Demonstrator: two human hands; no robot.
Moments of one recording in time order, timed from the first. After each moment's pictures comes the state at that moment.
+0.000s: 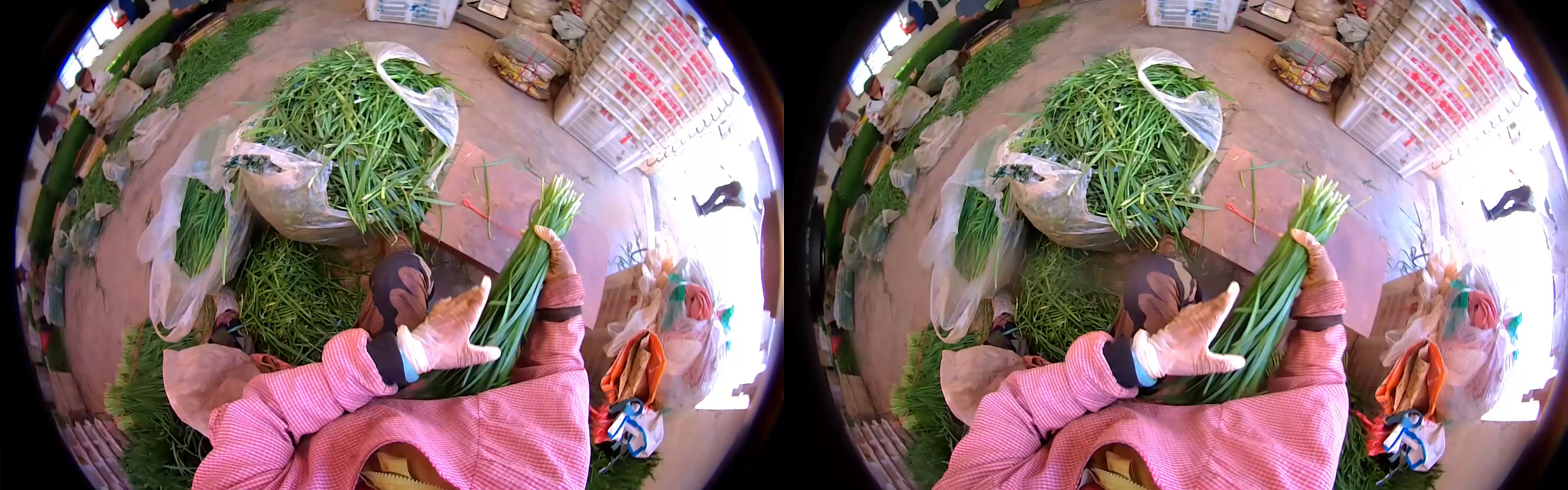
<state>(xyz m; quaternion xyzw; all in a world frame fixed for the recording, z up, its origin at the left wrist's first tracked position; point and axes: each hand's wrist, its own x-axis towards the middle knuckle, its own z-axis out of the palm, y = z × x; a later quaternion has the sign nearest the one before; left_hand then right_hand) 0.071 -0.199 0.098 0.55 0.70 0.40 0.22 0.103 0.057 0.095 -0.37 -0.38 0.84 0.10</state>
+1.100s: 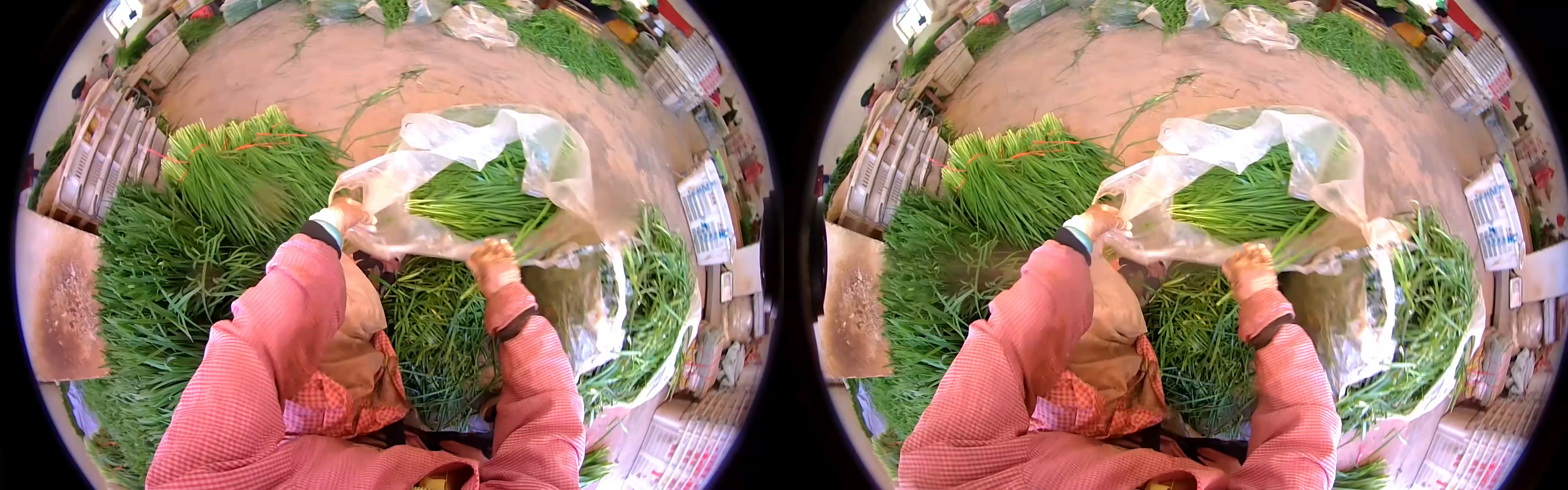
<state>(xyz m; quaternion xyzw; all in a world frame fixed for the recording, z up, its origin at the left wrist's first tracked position) -0.109 -0.723 -0.006 -0.35 0.76 0.53 0.17 -0.217 -0.434 -0.015 -0.42 0.86 0.22 0.18</state>
